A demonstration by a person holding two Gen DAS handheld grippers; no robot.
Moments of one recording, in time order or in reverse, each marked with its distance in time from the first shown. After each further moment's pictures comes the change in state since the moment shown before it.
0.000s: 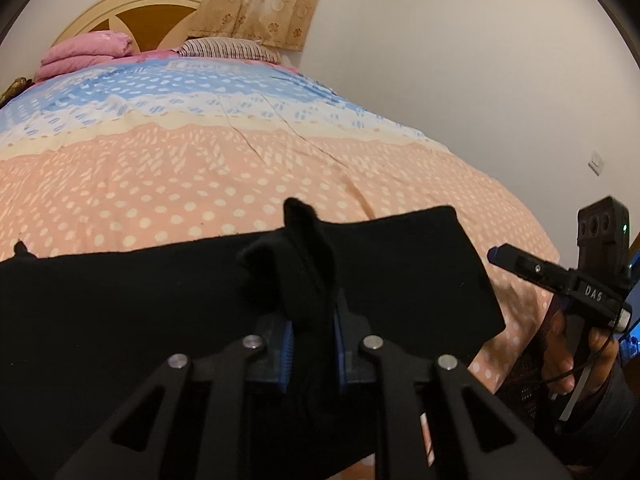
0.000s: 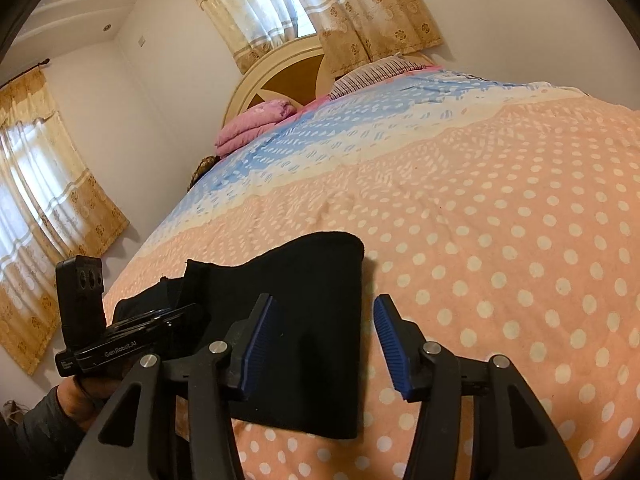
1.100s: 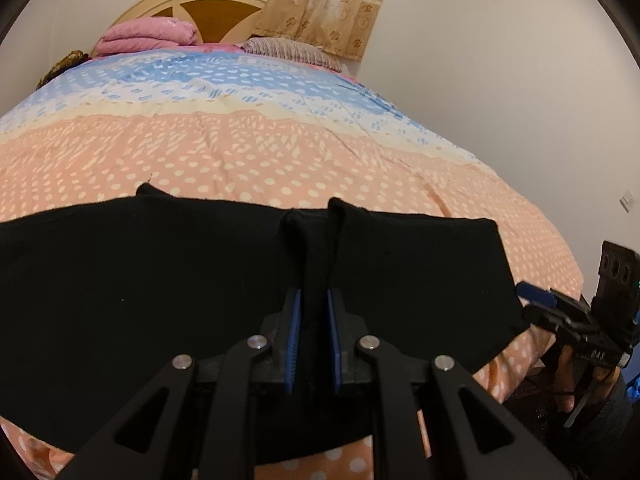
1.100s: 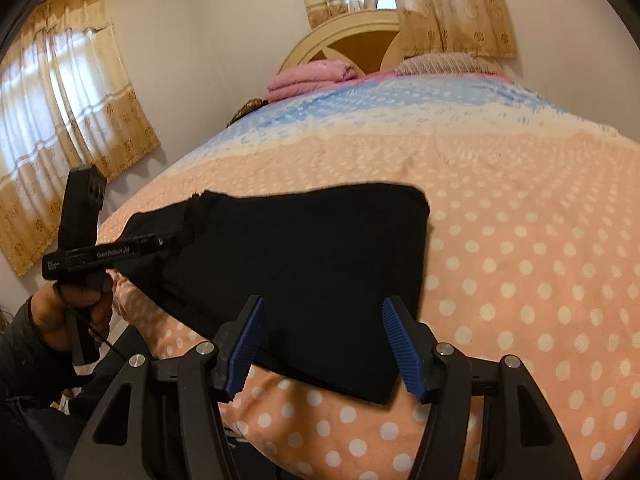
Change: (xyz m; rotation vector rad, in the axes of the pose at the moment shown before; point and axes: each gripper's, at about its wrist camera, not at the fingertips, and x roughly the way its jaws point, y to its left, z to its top) left arm -0.048 0.061 -0.026 -0.106 -0.026 0.140; right arm 0.018 0.066 -0.030 -0.293 0.105 0.055
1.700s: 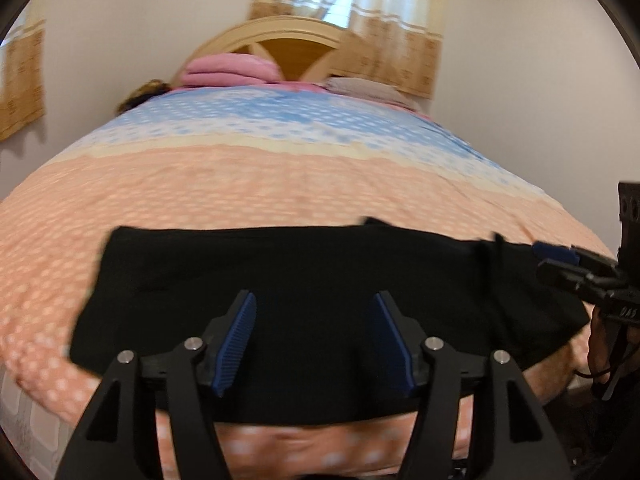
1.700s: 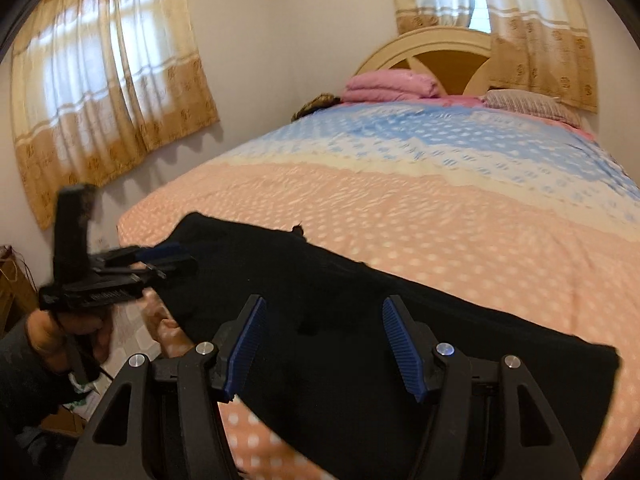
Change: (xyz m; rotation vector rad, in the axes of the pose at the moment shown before) left arm -0.087 0.115 -0.015 -0.058 -0.142 0.292; right arm 0.112 0.132 0.060 -0.214 0.055 0.150
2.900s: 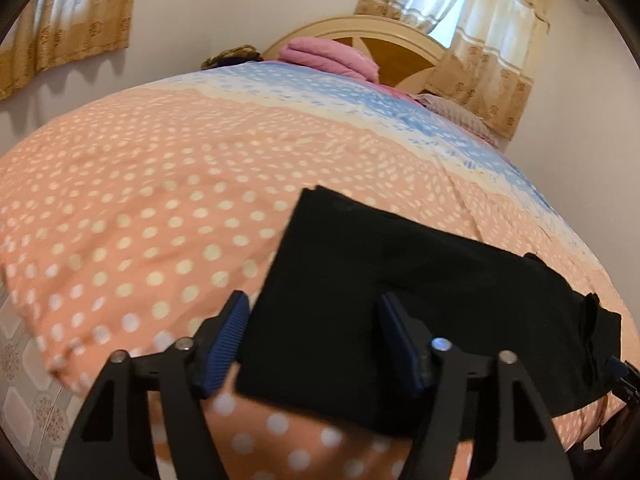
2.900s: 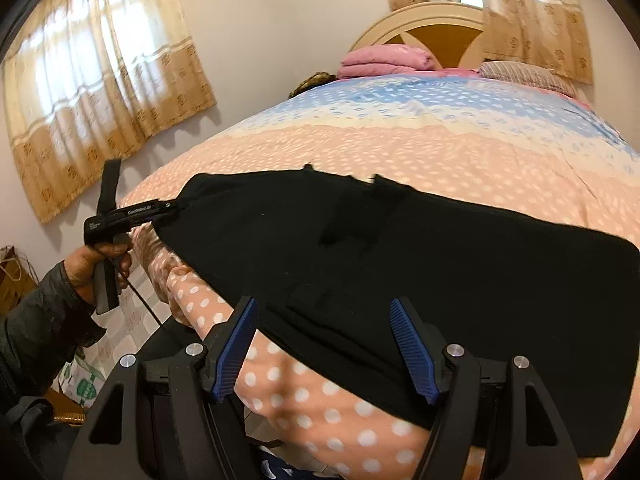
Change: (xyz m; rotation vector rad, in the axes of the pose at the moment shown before) left arm 0.016 0.132 -0.022 -0.270 0.005 0.138; right arm -0.031 0.012 -0.063 0.067 0.029 0.006
